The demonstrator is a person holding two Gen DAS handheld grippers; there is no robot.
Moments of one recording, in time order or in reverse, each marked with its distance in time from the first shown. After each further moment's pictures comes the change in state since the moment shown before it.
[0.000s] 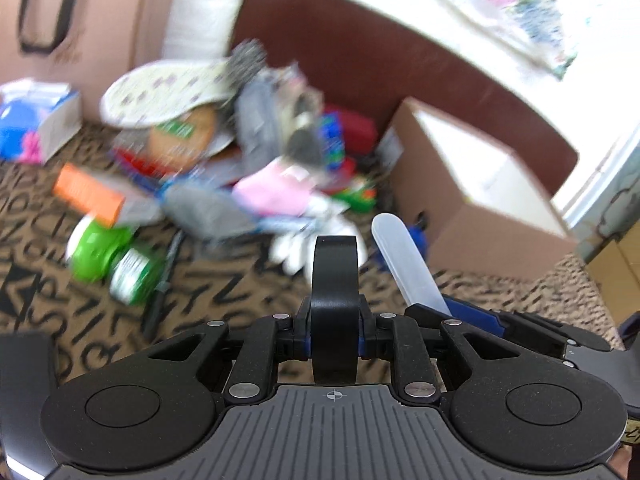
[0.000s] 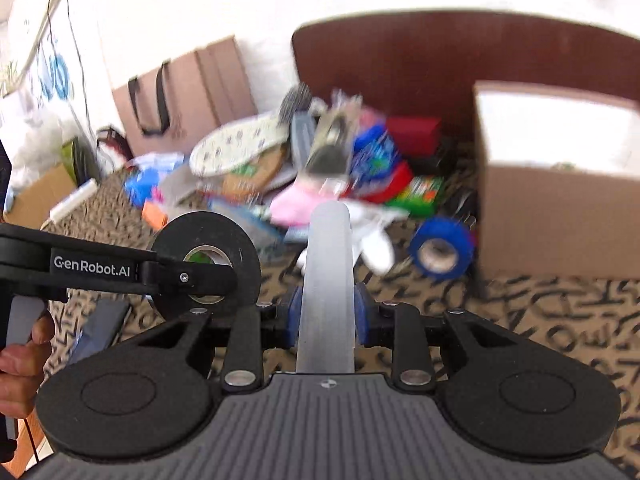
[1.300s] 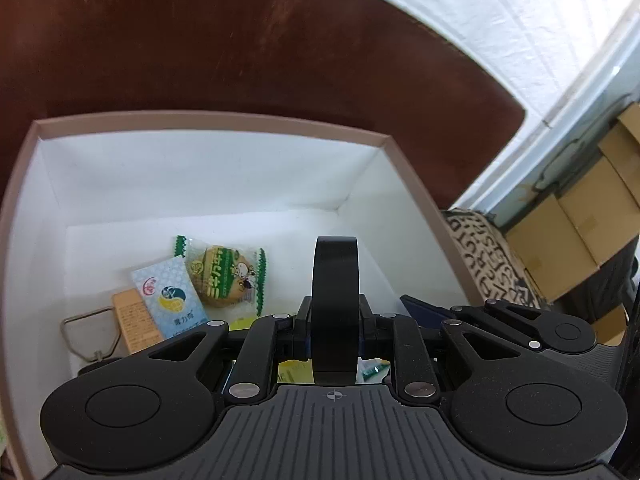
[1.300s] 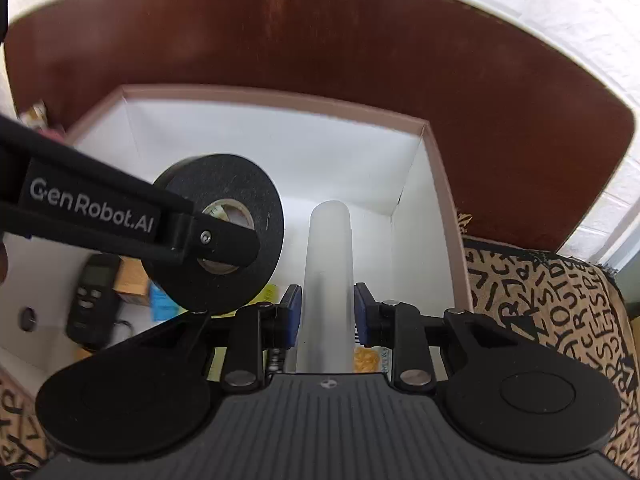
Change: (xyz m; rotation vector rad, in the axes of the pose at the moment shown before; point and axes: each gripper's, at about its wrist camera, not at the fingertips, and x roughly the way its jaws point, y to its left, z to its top) left arm 0.314 -0.250 0.159 0.150 0.257 -0.255; right arm 0.075 -0.302 0.121 -0.078 0.235 -0.458
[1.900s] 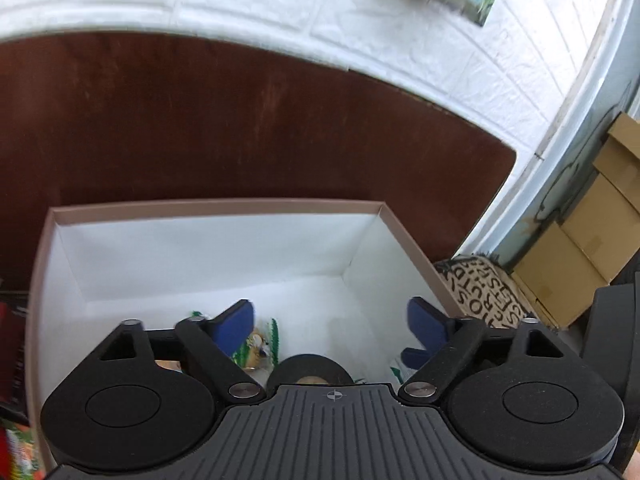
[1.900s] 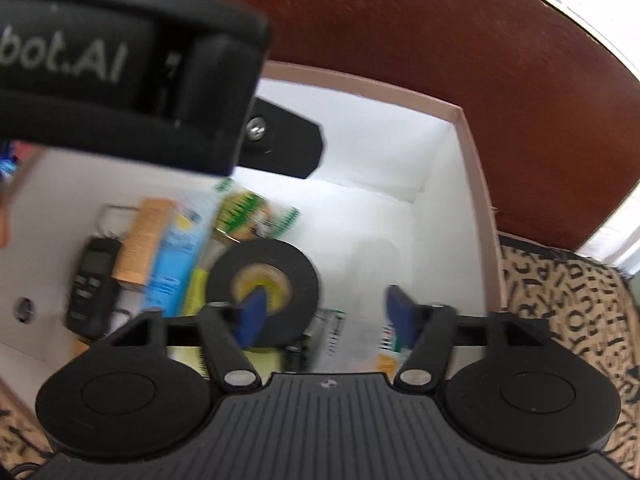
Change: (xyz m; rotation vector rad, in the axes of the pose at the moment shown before) left arm -0.030 -0.011 0.011 0.089 -0.193 0.034; right arm -0.003 0.008 0.001 -0.021 0.061 0.059
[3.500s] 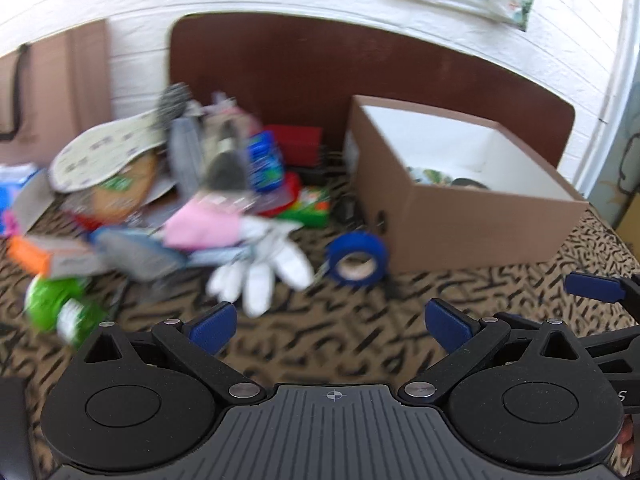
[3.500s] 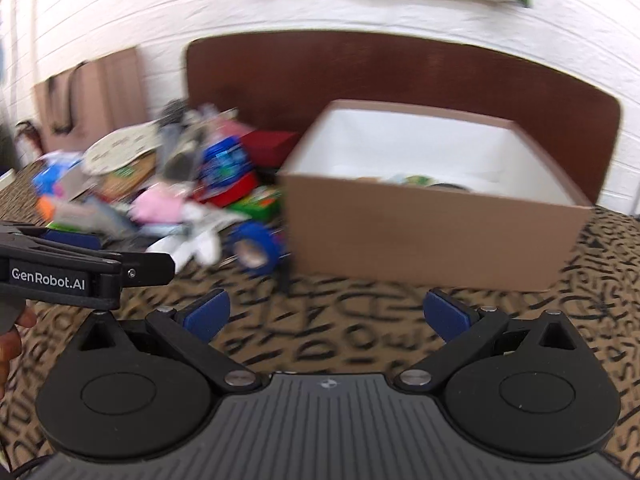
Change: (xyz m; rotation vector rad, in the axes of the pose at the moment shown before) left arm -0.267 0.061 -0.241 -0.032 -0.079 0.400; right arm -0.163 0.173 -0.154 0.053 -0.290 0.135
